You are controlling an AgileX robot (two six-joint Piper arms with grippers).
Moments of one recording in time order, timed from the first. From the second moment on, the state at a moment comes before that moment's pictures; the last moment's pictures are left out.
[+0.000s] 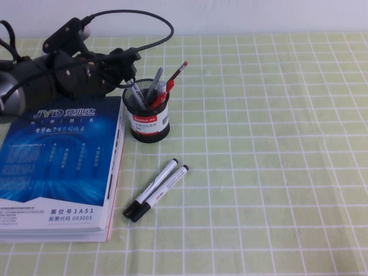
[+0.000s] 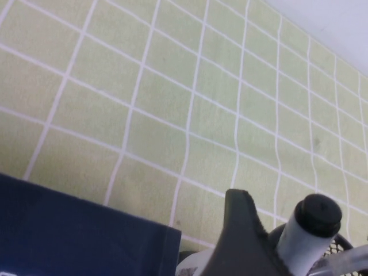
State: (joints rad) right arm 0.13 -0.01 0.03 0.14 0.38 0.03; left arm -0.32 1.88 -1.36 -0.39 0.16 -0.24
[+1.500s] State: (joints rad) right arm 0.13 -0.01 0.03 0.14 0.38 0.03; left arm -0.32 1.94 -1.42 -0.40 0.15 -0.15
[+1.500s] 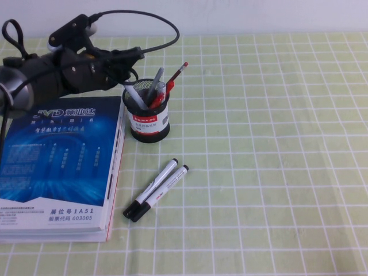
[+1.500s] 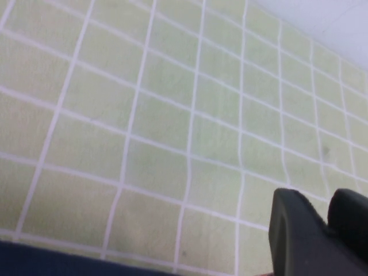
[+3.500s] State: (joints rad) right arm 0.13 -0.01 0.03 0.14 0.38 0.03; left arm -0.70 1.83 -1.48 -0.05 1.04 0.16
